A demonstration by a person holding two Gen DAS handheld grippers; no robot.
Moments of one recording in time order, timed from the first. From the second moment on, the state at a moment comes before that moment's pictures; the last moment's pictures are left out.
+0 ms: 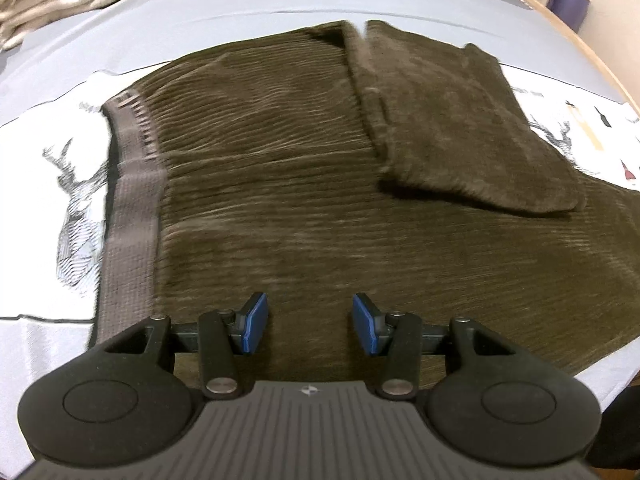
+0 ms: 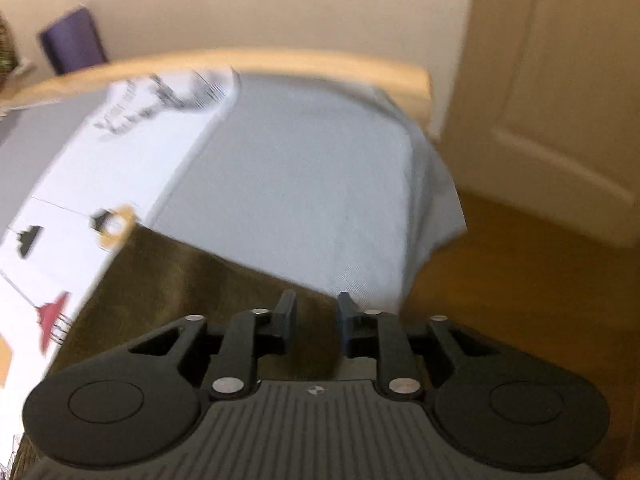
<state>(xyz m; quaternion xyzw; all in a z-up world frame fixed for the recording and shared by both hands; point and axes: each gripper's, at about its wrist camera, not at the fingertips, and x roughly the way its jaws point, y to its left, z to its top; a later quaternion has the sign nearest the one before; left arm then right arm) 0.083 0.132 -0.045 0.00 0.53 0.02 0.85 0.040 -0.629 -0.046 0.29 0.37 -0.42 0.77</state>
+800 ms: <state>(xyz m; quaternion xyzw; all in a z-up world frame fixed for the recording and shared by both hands) 0.078 0.250 -0.055 -0.08 0.56 0.08 0.82 0.068 -0.441 0.056 0.25 0.29 -0.03 0.92</state>
